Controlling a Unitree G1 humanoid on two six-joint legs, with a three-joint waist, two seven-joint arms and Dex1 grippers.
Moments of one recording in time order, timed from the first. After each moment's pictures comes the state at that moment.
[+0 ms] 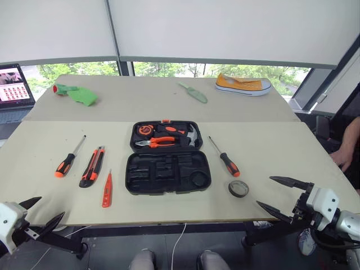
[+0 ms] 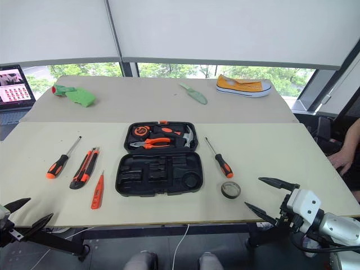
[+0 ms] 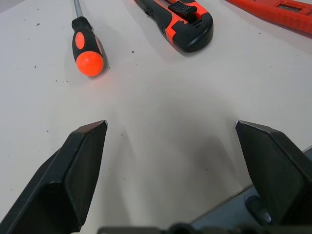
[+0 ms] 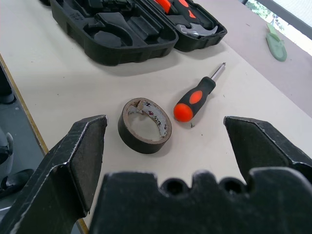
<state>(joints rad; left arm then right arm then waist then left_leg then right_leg) 0.45 0.74 0.65 0.12 -0.36 -0.14 -0.94 0.21 -0.72 -0.33 -0.05 0.37 -0.32 1.06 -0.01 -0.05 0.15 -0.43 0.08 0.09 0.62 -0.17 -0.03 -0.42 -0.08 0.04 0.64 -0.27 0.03</state>
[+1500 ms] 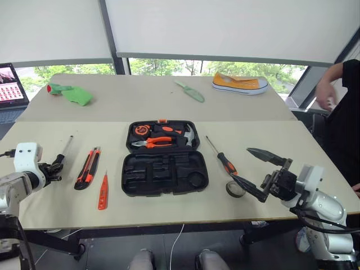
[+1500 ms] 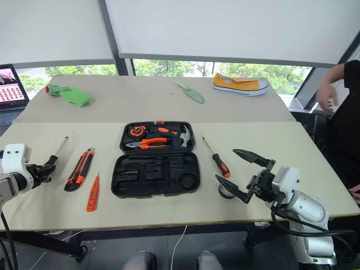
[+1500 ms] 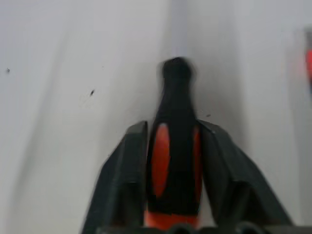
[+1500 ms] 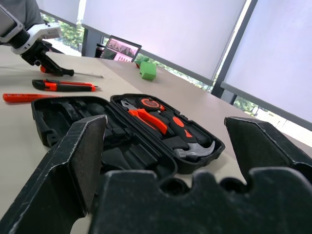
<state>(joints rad) -0.31 0.91 0.35 0.42 -0.41 0.57 -0.53 0.01 -0.53 -0.21 -0.21 0.53 -0.21 1.00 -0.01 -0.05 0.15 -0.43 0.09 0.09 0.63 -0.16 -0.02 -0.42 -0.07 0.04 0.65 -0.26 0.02</state>
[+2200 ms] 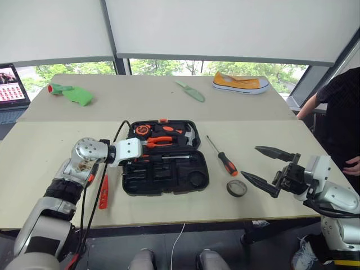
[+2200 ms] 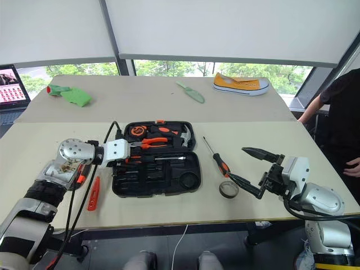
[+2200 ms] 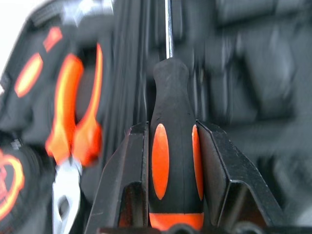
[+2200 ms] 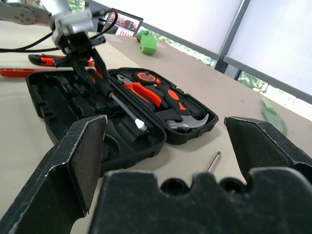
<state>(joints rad) -0.75 0.69 -0.26 0.62 0.04 -0.30 -1.15 -0.05 -0.66 -0.25 -0.13 0.56 -0.13 1.06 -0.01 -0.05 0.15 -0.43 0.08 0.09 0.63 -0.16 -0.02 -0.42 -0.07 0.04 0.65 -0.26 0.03</state>
